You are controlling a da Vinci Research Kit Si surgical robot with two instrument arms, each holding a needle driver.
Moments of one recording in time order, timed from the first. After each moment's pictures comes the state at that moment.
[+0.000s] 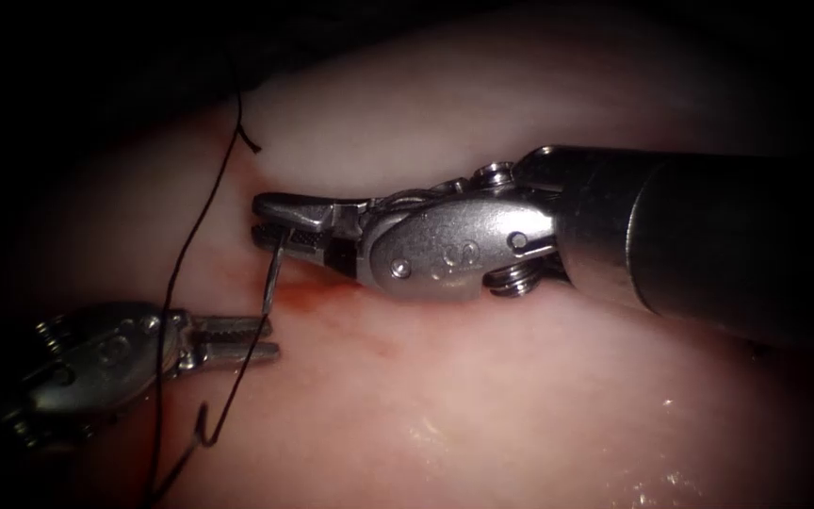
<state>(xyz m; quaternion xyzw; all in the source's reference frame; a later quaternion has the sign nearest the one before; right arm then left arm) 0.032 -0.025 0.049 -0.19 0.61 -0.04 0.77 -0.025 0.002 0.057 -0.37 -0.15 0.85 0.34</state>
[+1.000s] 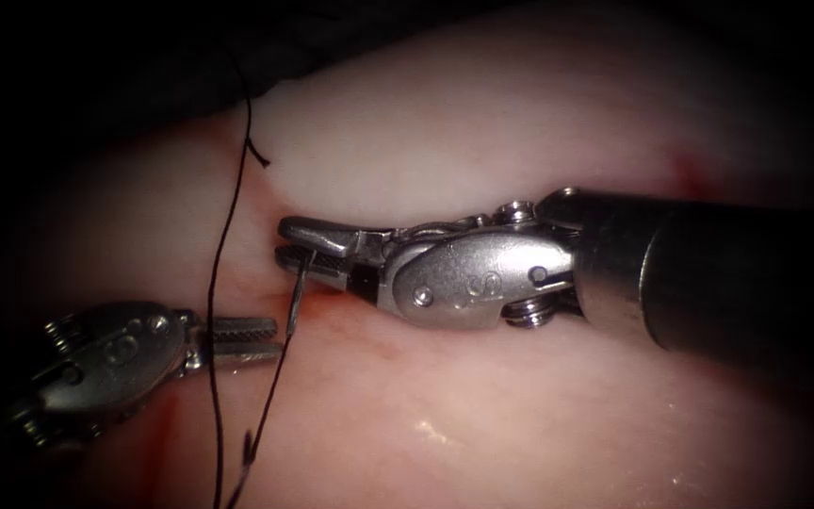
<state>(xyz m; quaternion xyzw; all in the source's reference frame) 0.029 -0.028 0.052 -0.16 0.58 -0.01 0.80 -0.025 0.002 0.057 -0.37 -0.14 0.85 0.34</state>
